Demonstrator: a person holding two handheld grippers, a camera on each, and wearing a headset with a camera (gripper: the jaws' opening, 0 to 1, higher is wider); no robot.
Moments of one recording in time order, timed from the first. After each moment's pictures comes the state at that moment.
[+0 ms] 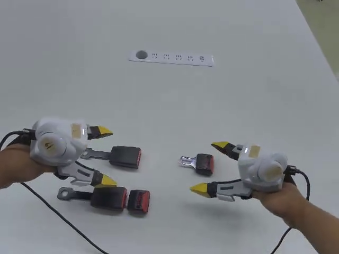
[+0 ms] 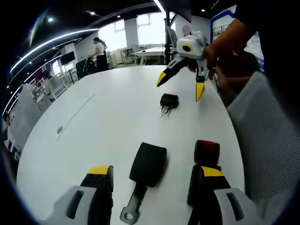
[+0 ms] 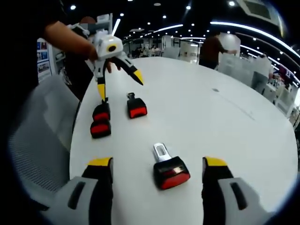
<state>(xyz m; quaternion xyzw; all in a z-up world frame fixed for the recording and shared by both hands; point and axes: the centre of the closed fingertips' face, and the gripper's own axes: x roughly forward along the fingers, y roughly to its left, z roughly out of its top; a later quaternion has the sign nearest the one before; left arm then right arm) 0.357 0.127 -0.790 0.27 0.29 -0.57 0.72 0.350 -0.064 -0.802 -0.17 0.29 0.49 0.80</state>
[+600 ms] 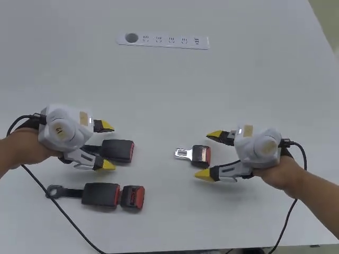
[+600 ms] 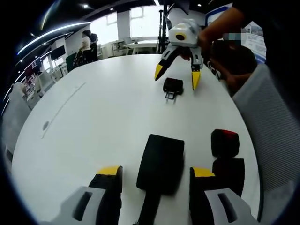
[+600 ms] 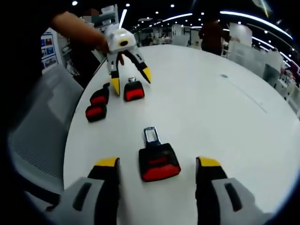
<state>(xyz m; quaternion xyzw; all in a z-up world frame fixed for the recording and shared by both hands) 0.380 0.115 -0.830 0.27 0.32 -0.60 0.68 0.360 -0.074 -0.835 -0.19 0.34 0.53 0.75</state>
